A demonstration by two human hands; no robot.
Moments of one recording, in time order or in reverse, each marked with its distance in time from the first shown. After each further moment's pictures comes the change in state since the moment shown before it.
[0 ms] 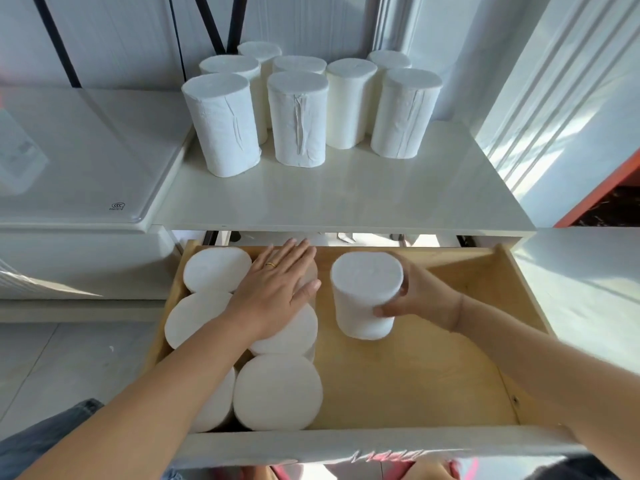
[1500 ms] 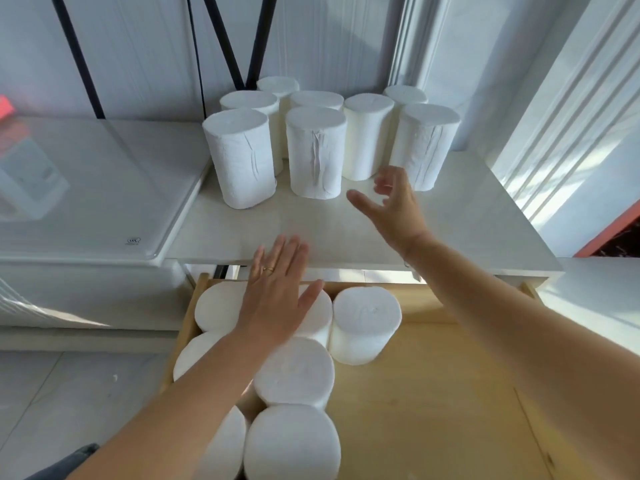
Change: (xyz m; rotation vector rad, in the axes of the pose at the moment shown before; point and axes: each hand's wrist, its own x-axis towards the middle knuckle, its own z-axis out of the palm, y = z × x) left_hand 0.026 -0.012 -0.020 0.074 0.231 -0.177; right_hand 0.119 -0.104 -0.007 -0.153 0.632 -0.199
